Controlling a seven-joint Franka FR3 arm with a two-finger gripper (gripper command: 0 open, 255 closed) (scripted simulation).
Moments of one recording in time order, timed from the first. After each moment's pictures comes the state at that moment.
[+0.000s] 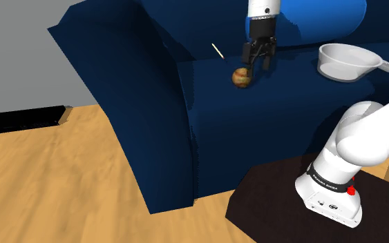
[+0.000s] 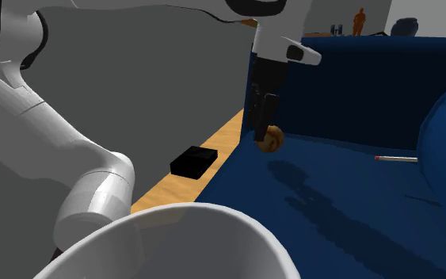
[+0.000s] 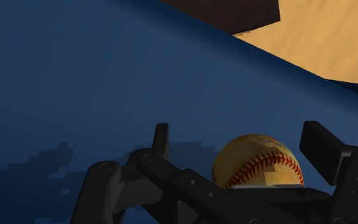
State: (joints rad) arm -0.02 -0.56 0.03 -2.19 0.07 1.46 0.21
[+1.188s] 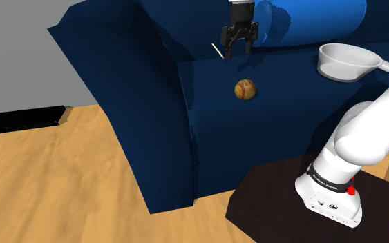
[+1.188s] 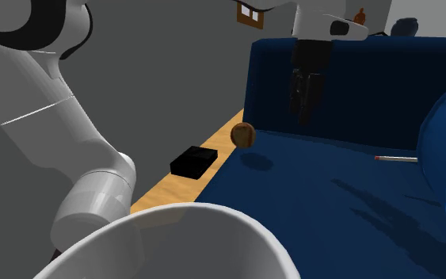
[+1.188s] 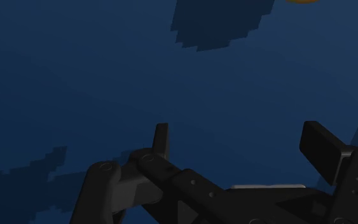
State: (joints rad) arm -0.06 -0.33 0.05 -1.92 0.02 1.51 0.32
